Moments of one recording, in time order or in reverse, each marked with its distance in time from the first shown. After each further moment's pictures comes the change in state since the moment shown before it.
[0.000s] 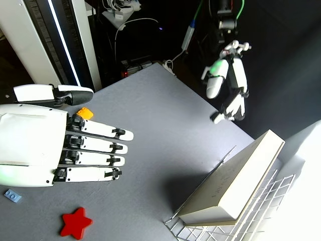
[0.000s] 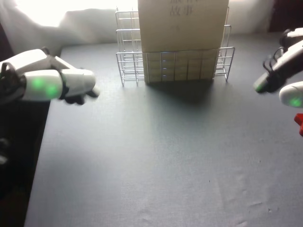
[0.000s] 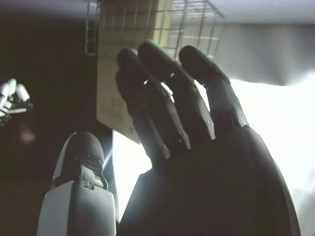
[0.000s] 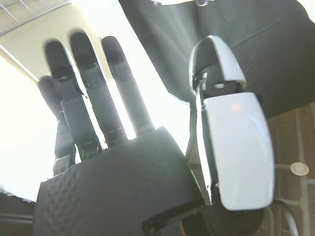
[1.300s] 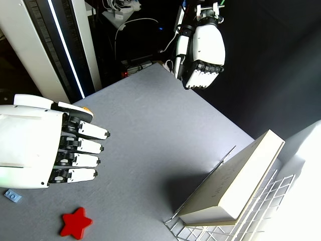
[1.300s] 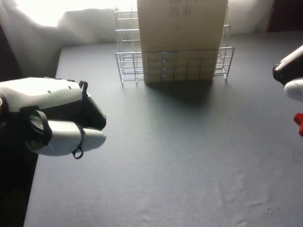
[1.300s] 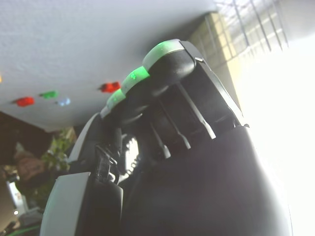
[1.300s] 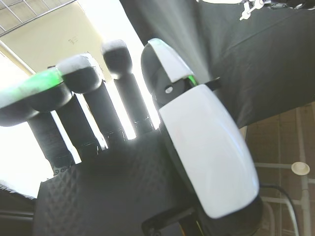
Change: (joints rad) left arm -0.296 0.169 -0.334 -0.008 0.462 0.600; right arm -0.007 0.008 0.000 0.000 0.008 0.005
